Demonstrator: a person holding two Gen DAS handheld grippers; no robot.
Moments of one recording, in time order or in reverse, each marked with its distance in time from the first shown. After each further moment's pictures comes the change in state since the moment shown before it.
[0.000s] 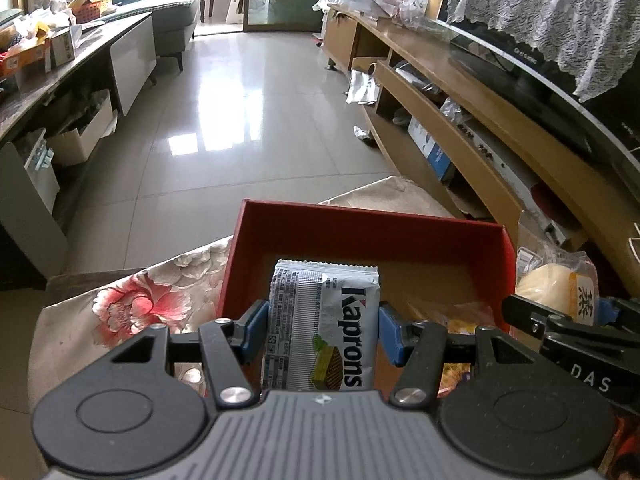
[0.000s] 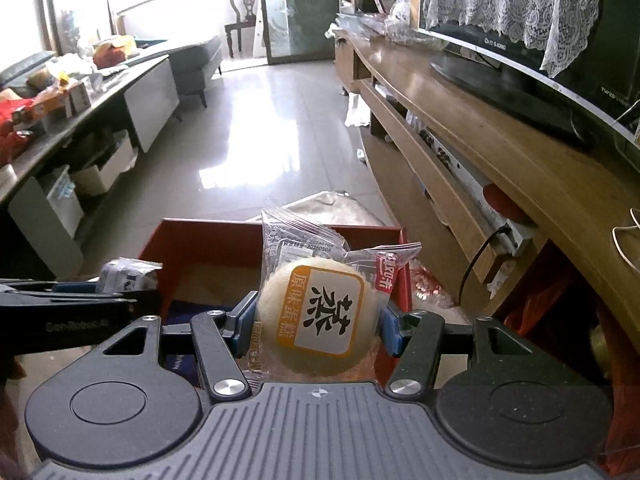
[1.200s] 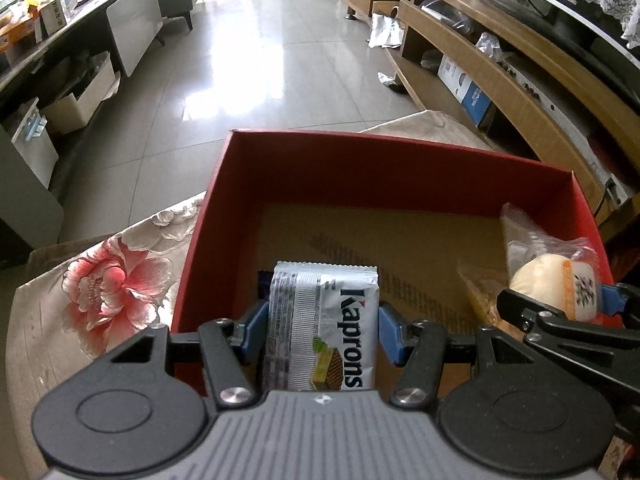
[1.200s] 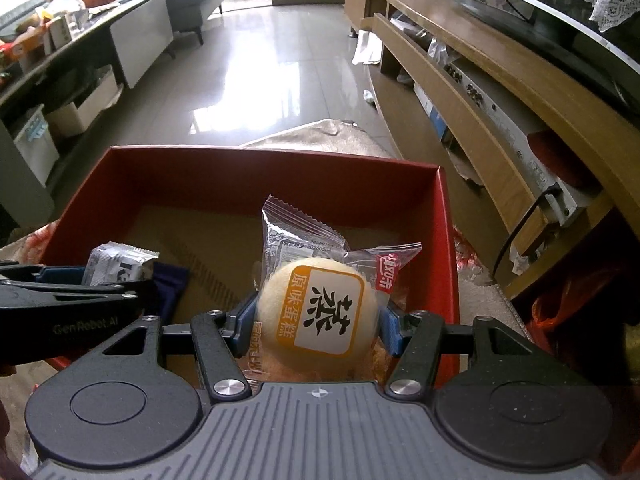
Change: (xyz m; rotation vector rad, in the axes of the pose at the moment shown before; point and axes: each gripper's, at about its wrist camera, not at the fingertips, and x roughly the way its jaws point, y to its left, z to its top) left arm 0.077 -0.011 -0.011 0.019 0.142 0.096; right arm 0.079 0.001 -0.009 -0.054 0.163 -0.003
